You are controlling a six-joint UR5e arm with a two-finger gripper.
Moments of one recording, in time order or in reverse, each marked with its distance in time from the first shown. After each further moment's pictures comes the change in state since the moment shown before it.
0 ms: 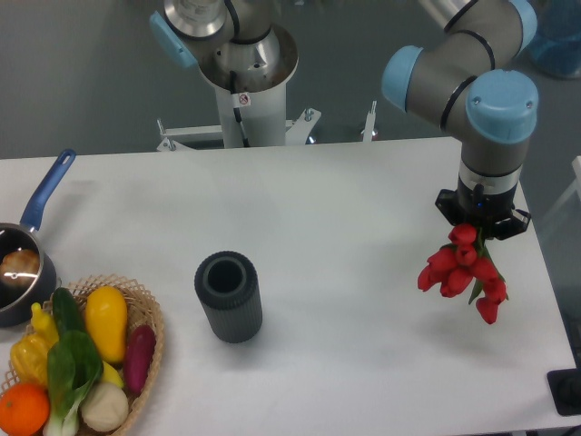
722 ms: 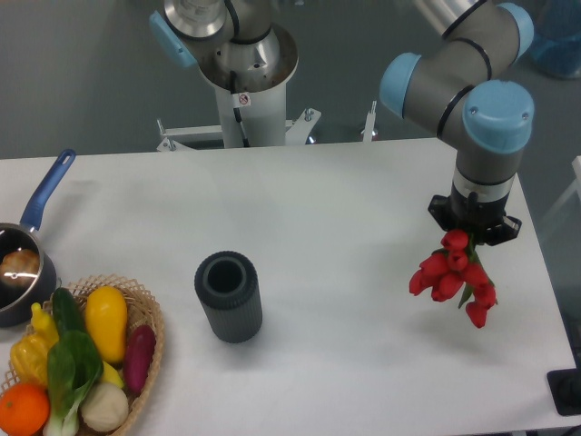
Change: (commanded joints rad) arm -0.011 -0.037 -0.070 0.018 -0.054 -0.023
